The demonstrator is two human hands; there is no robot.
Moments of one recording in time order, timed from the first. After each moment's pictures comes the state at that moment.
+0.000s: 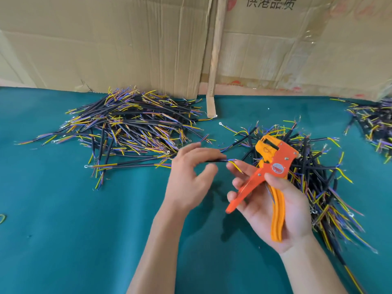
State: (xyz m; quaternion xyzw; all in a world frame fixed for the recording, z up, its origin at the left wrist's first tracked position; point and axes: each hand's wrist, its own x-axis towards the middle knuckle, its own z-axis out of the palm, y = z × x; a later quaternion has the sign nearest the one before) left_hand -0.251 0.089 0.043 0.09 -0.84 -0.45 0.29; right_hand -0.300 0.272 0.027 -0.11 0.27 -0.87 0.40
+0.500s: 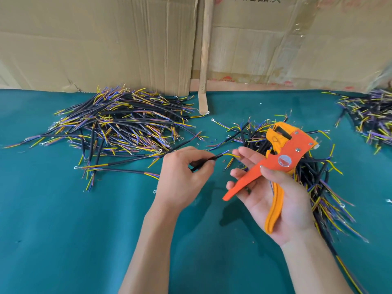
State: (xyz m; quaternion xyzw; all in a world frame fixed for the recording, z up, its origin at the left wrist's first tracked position) left_hand -0.251 0.091 0.046 0.09 -0.84 -0.44 0.30; right_hand -0.311 0.273 0.036 -0.13 0.34 -0.88 0.32
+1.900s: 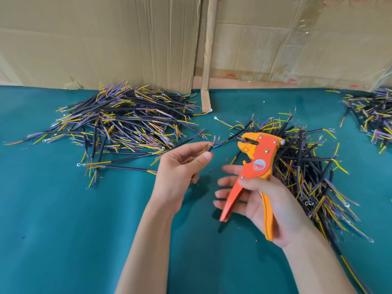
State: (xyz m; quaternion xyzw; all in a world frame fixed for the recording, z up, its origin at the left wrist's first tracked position) left_hand -0.251 0.083 0.034 0.13 -0.60 -0.77 0.20; right_hand -0.297 0.265 0.045 -0.08 0.47 -0.79 0.38
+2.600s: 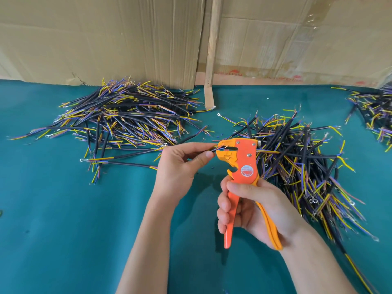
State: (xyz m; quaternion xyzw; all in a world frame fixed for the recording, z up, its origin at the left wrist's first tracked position) left_hand -0.249 0.076 0.036 0.11 -0.71 -0.65 0.24; right_hand -0.286 0.257 0.051 -0.14 0.45 -0.73 0.49
